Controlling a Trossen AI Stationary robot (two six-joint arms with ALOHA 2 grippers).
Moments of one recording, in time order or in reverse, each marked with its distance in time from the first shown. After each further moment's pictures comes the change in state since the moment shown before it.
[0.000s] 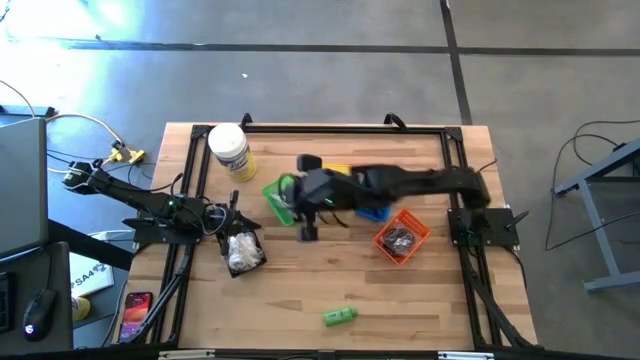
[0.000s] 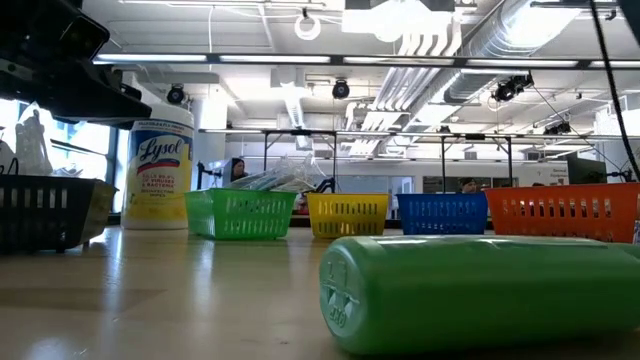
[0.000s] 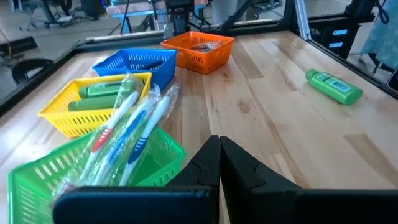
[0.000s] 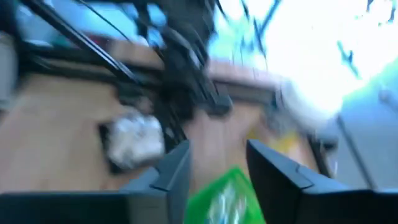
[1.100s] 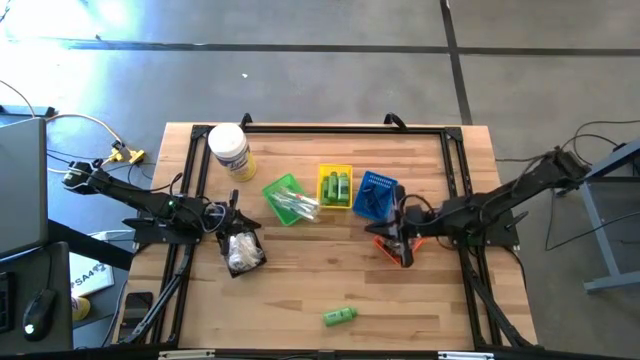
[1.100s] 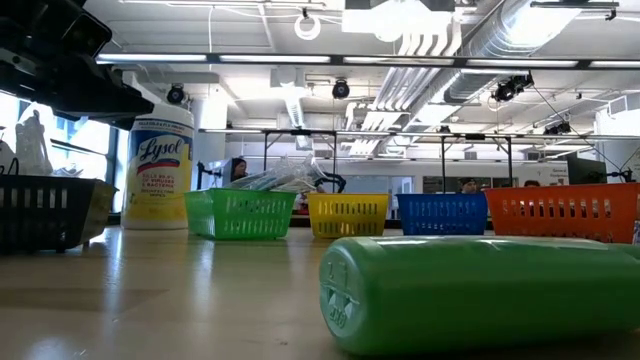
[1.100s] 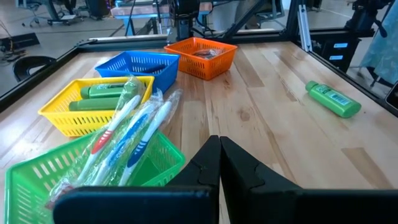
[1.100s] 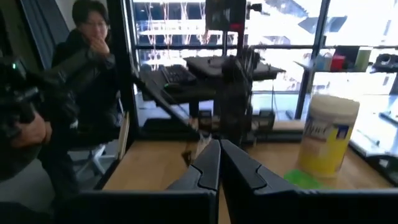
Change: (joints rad) left arm 0.000 0.001 0.000 0.023 -0.008 -0.048; right arm 0.274 -0.985 -1.521 1.107 0.079 0.121
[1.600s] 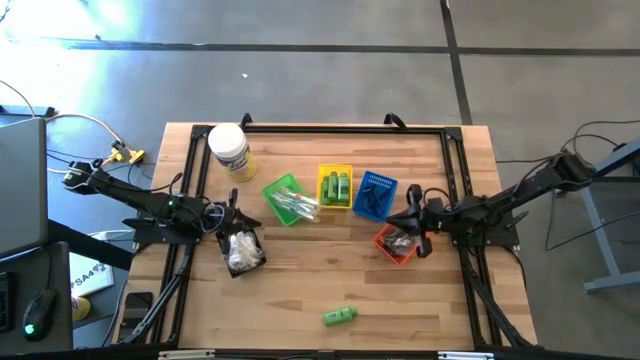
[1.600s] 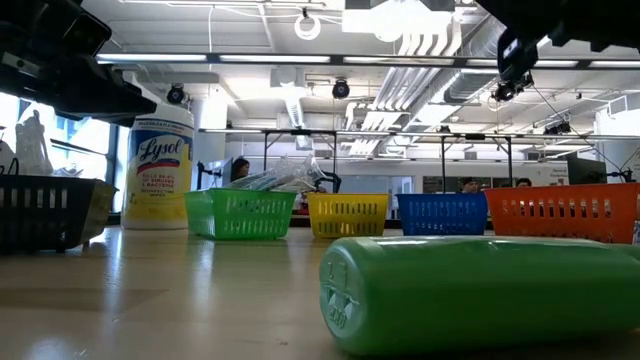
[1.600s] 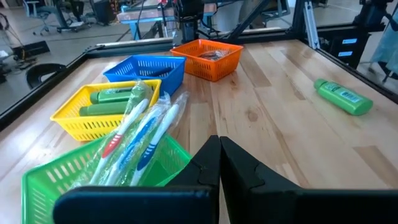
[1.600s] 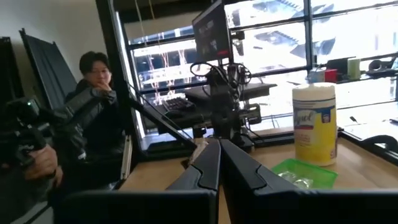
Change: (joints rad) left arm 0.000 0.000 0.000 0.006 -0.026 0.044; right arm -0.040 -0.200 -0.507 0.488 -0.026 0.083
